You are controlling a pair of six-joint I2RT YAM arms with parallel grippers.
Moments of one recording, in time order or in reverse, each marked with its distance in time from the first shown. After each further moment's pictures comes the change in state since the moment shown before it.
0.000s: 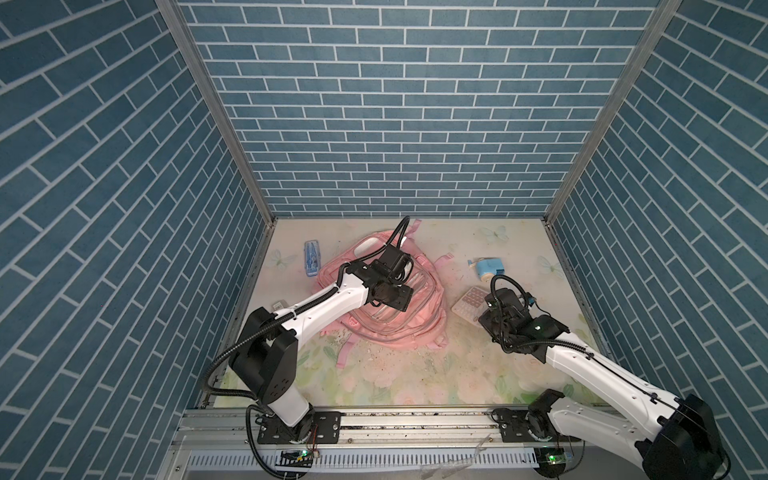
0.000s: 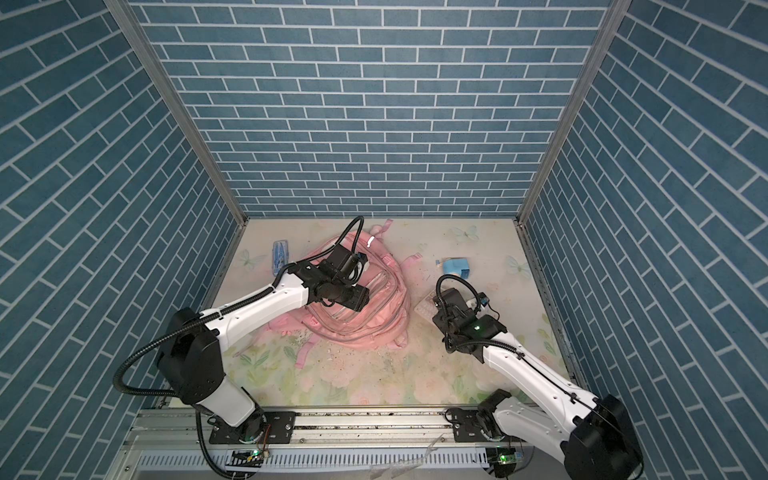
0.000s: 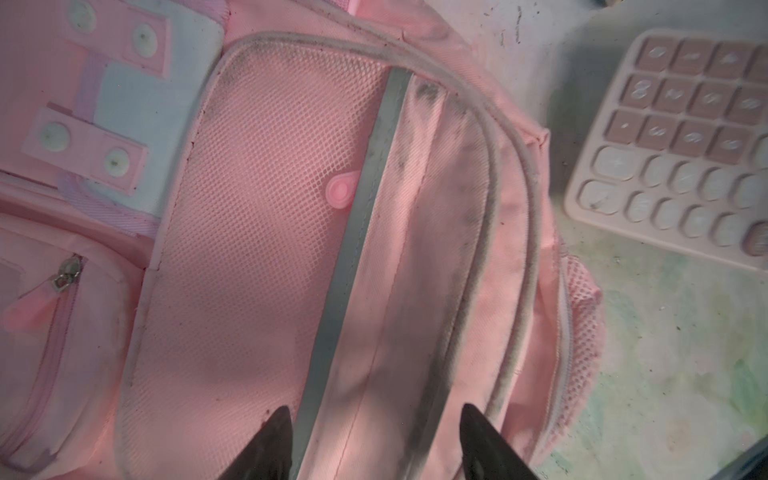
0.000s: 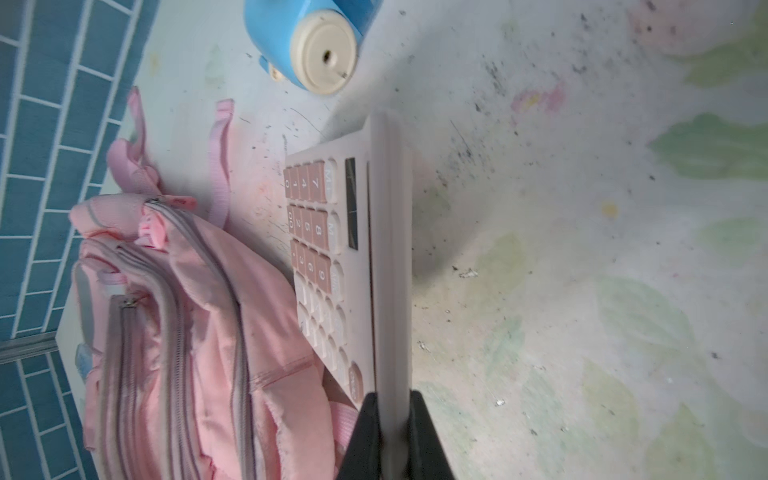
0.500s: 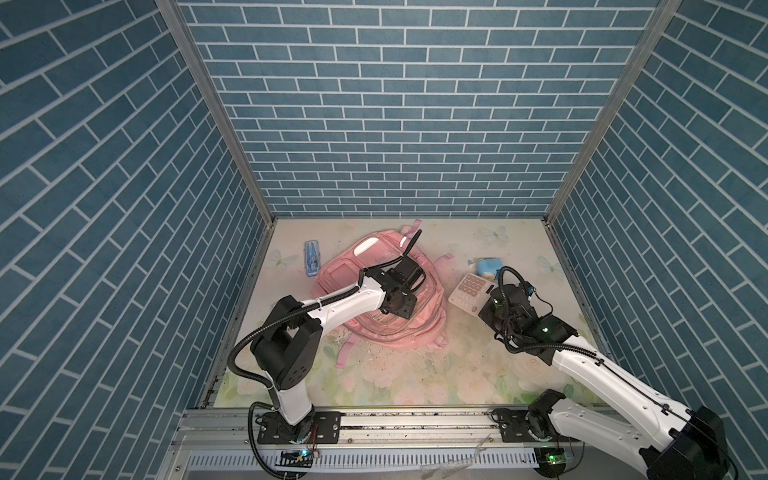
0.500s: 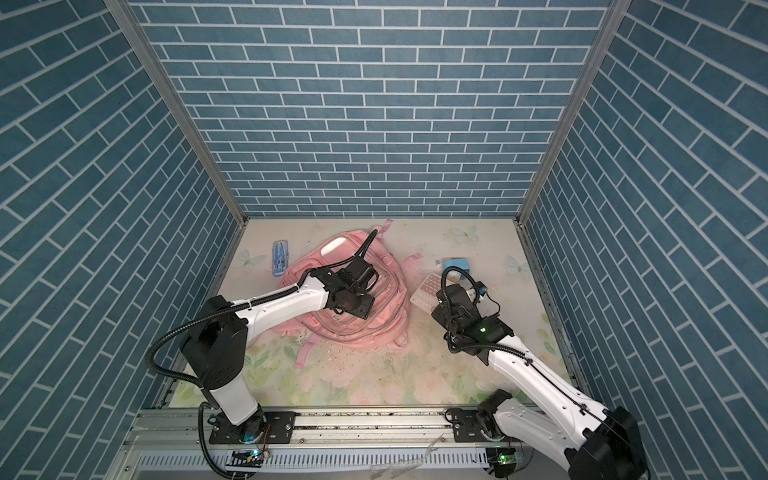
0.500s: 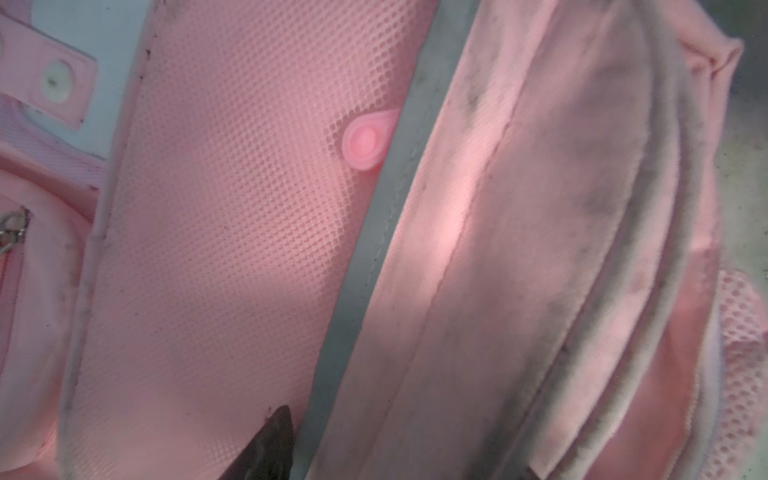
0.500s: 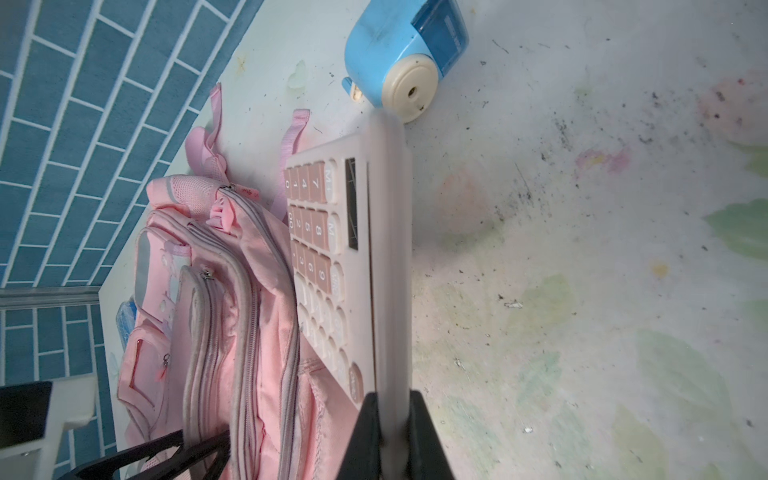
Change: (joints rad) left arm -0.060 0.106 0.003 -0.008 -0.140 -0.096; right arm 0.000 -0.035 0.009 0.071 0.000 -0.153
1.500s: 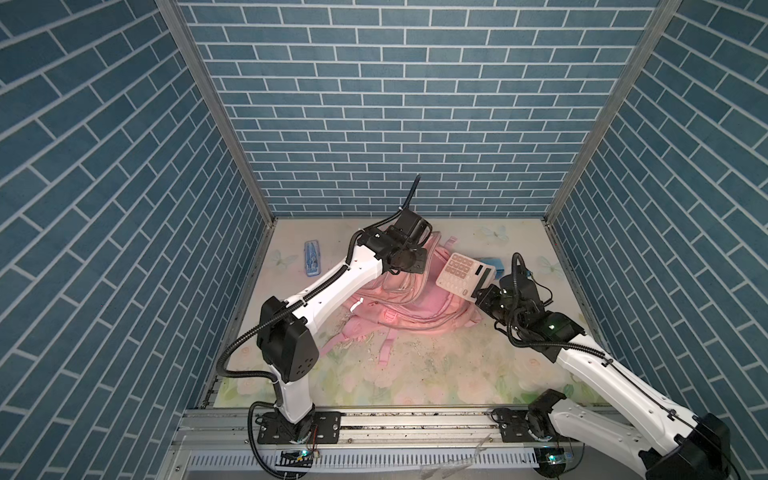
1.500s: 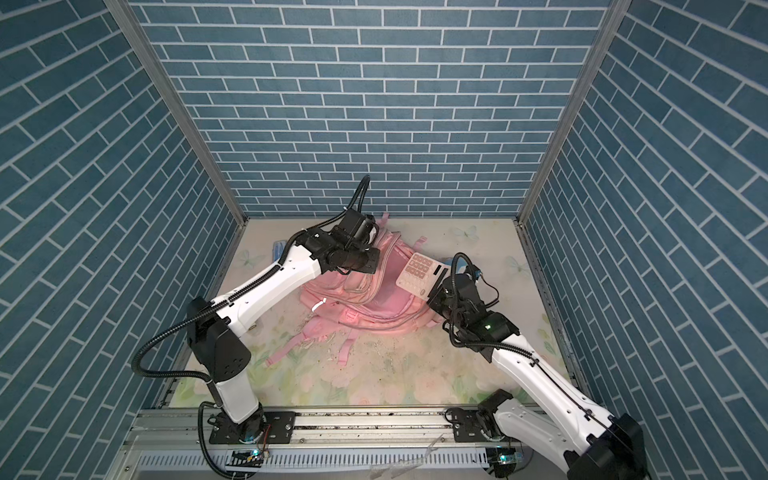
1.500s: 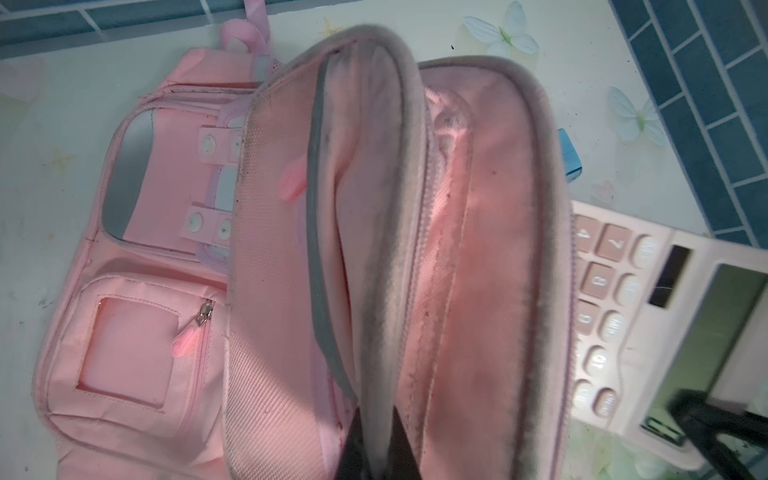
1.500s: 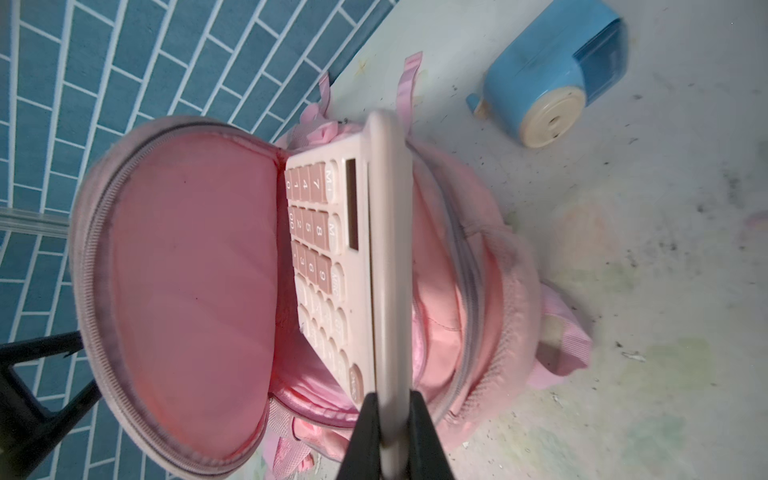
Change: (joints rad) left arm 0.055 0.046 0.513 -0.180 0.098 -0.055; right arm -0.034 0.037 0.055 0.185 -0.167 -0.136
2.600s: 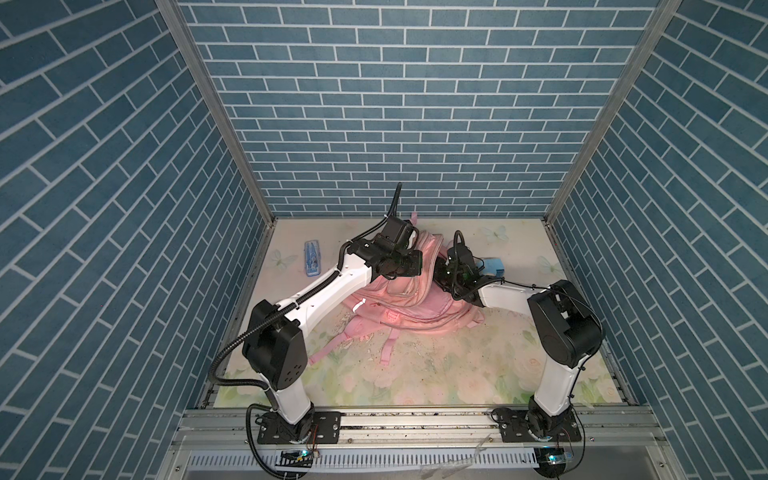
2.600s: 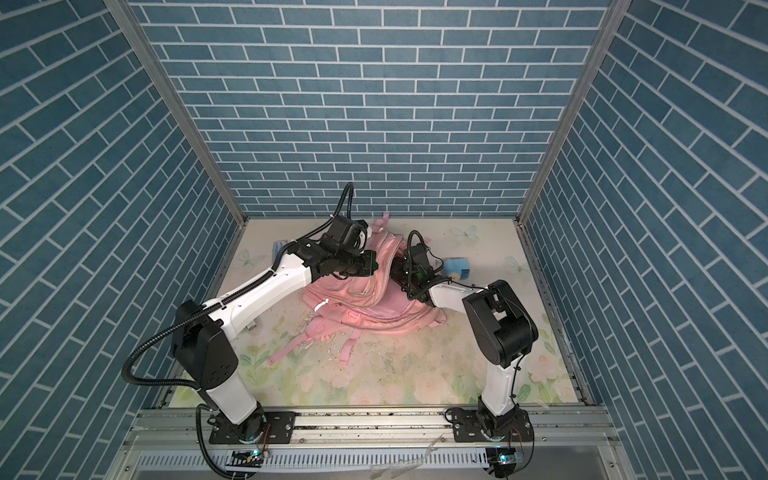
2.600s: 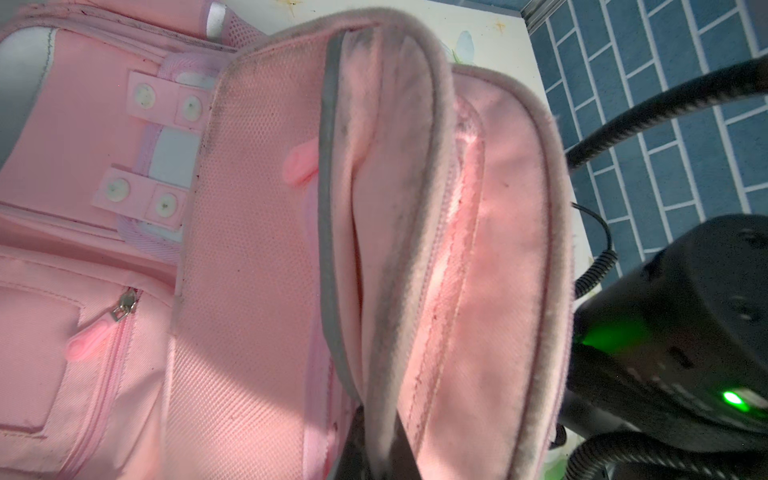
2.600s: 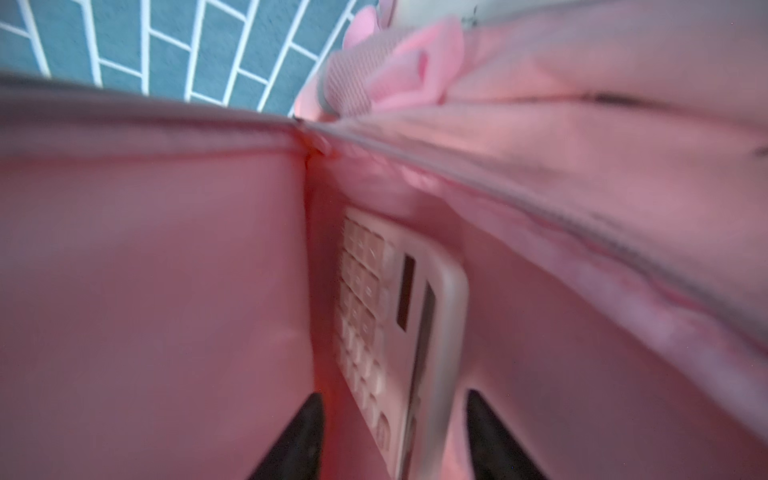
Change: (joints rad) left arm 0.058 -0.085 -0.229 0.242 0.198 -0.131; right arm -0.034 0.822 0.304 0.591 -0.217 0.021
